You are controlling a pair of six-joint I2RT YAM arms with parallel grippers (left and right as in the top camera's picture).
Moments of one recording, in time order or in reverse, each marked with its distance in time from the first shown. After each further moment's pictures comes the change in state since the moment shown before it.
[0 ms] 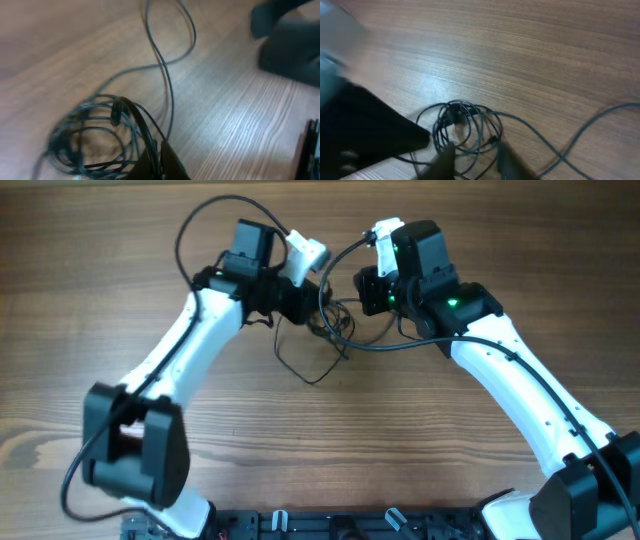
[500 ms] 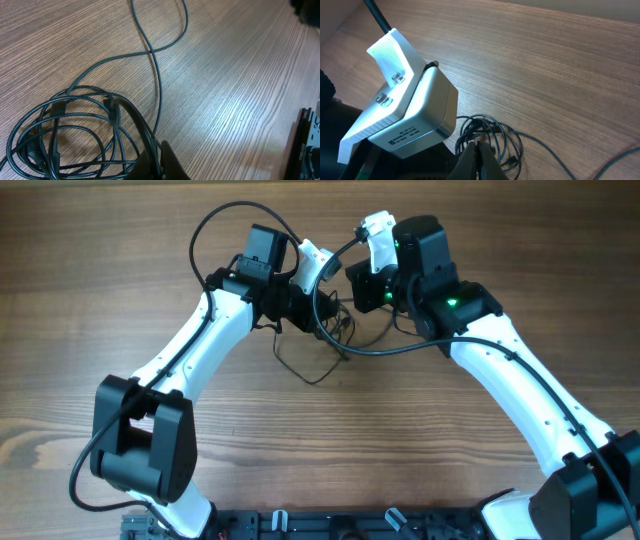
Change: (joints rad) left arm -0.052 0.042 0.002 -0.038 0.003 0.000; right arm 0.000 0.002 0.000 0.098 -0.127 -0.060
